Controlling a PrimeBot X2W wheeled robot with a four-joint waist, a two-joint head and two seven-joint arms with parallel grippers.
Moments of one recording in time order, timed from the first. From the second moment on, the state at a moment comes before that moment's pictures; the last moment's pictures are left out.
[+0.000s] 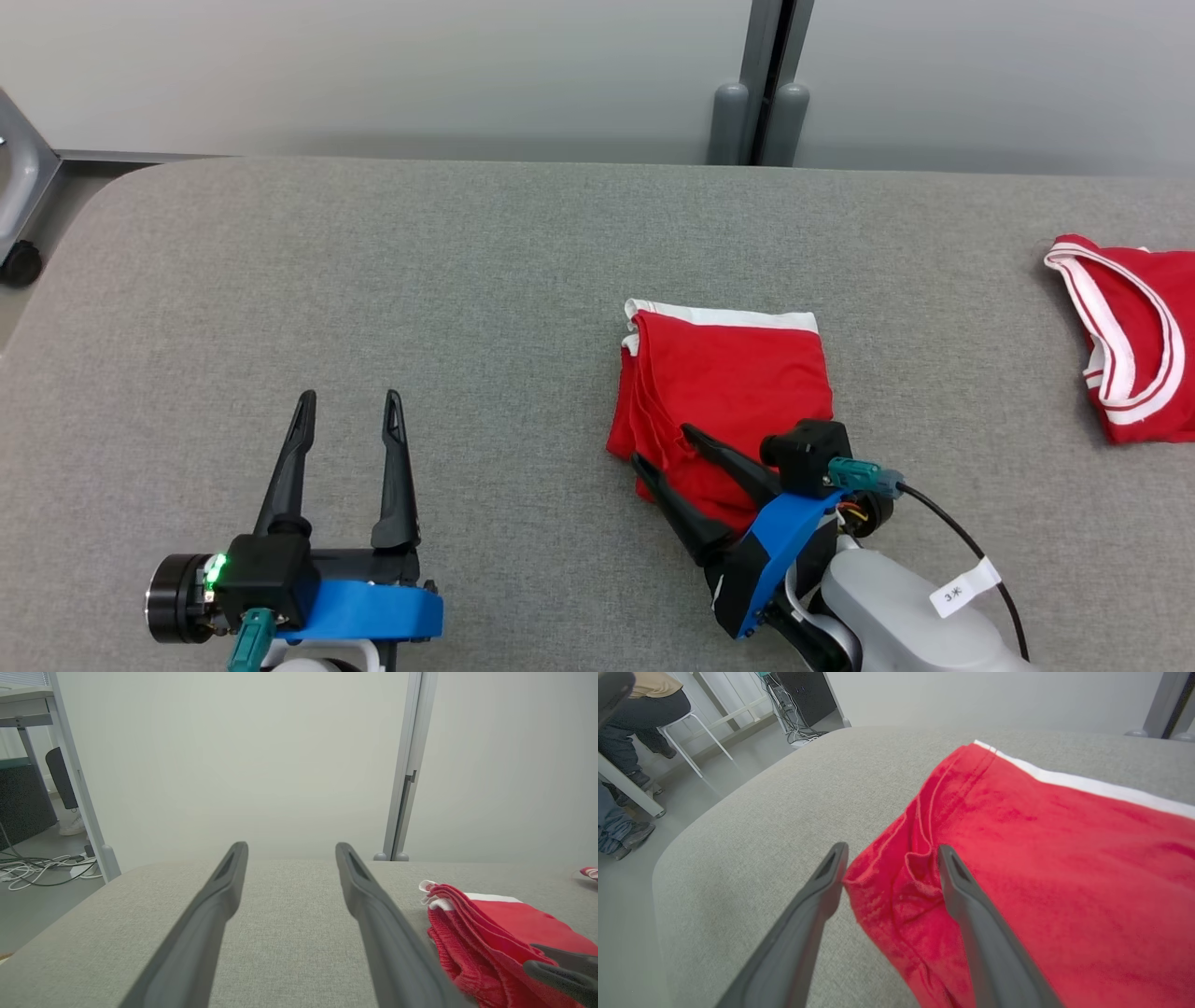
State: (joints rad) left arm -0.03 0.05 -0.13 0.07 -0.09 0.03 -0.26; right arm -0.58 -0.17 0.88 0.71 0.75 0.13 -0.26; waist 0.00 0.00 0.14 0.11
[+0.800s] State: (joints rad) left arm -0.03 0.05 -0.08 0.10 -0.05 0.01 -0.26; right arm -0.25 -0.21 0.26 0.33 0.46 0.13 -0.26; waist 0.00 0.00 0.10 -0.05
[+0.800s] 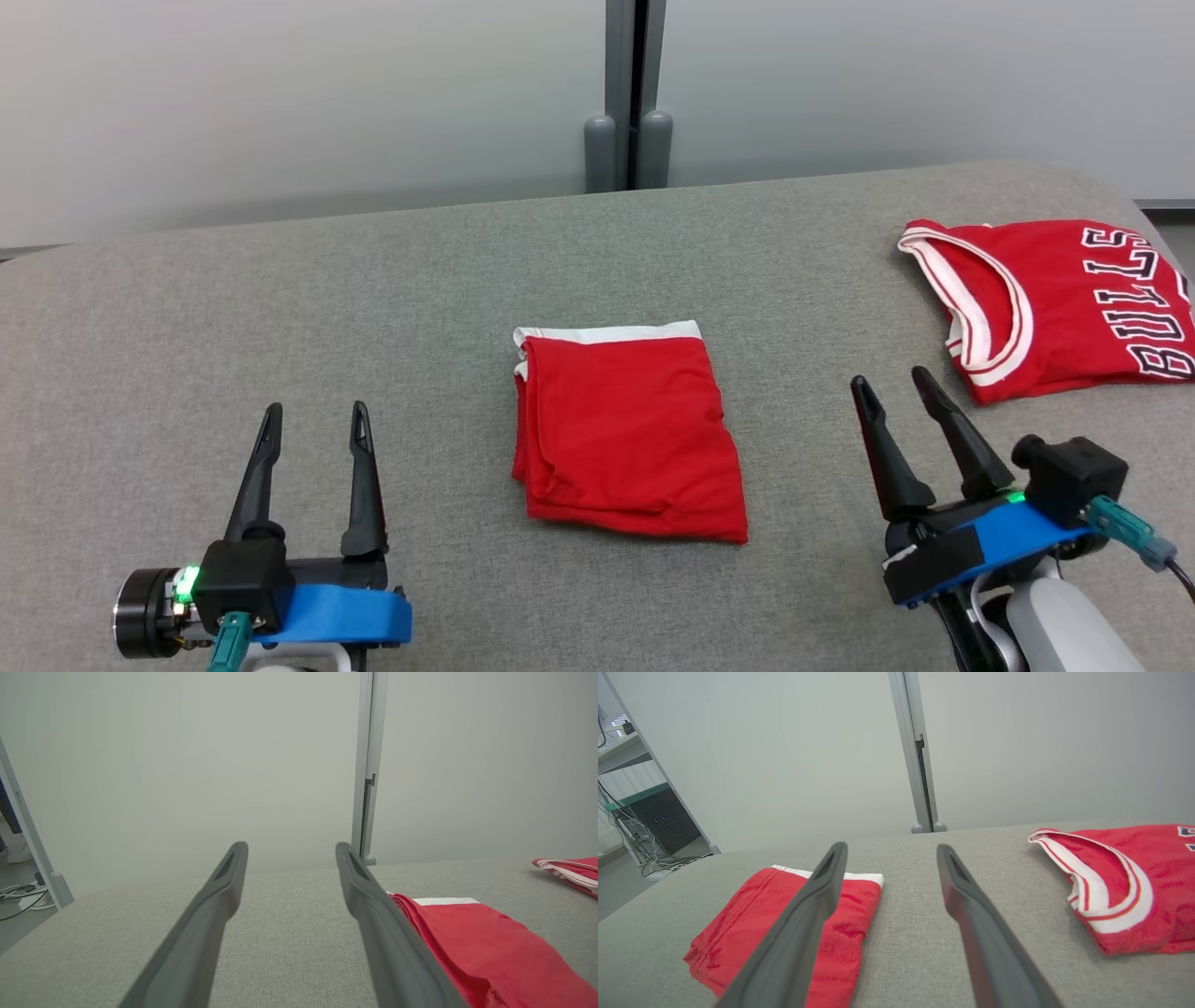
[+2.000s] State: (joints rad) left arm 0.07 0.07 0.01 0.14 -0.05 0.00 -0.26; right arm 0.00 -0.08 0.06 0.22 0.24 0.13 -0.26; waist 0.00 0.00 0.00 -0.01
